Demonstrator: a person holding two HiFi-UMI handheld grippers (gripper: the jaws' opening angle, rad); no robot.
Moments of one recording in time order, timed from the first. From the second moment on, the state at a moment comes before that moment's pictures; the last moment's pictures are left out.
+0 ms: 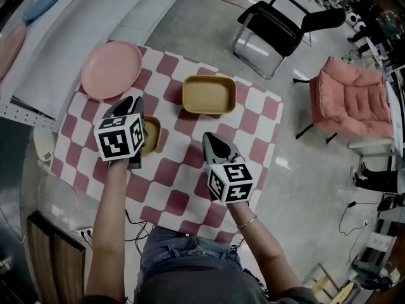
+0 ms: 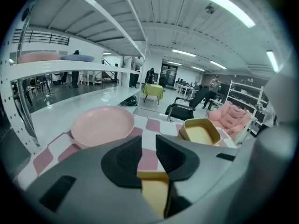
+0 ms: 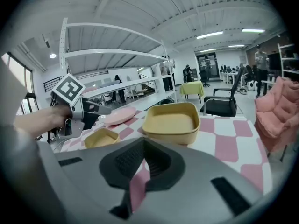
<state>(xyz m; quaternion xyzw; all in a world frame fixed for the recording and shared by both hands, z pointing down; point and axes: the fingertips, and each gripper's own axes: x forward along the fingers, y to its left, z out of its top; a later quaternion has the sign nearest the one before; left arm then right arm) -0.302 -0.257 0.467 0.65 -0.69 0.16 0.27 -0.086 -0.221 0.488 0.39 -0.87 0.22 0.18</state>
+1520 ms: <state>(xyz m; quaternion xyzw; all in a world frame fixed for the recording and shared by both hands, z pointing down) -0.385 -0.175 0.564 0.61 -0.66 0.21 0.38 -0.146 -0.198 0.507 0.37 -0.88 0.21 0.23</state>
